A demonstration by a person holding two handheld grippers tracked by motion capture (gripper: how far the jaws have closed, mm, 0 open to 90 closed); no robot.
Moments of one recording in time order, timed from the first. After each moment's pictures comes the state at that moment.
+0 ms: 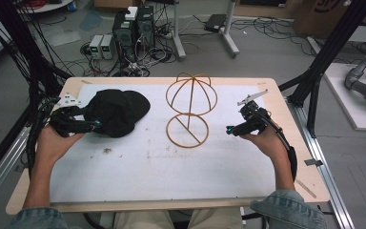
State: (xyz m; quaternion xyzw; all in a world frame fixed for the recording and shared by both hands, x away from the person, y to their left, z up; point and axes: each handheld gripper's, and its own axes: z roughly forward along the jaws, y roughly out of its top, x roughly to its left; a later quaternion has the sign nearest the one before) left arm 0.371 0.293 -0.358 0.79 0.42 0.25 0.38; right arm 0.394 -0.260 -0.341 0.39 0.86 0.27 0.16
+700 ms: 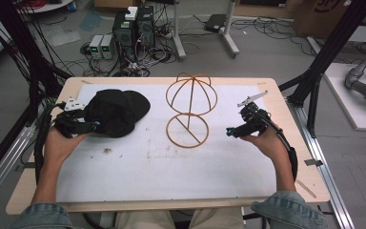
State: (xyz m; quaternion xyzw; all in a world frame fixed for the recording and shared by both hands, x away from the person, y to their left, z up) left arm 0.387 0.297 -0.389 0.78 0.44 0.28 0.35; right arm 0.391 -0.261 -0.343 0.39 0.87 0.27 0.15
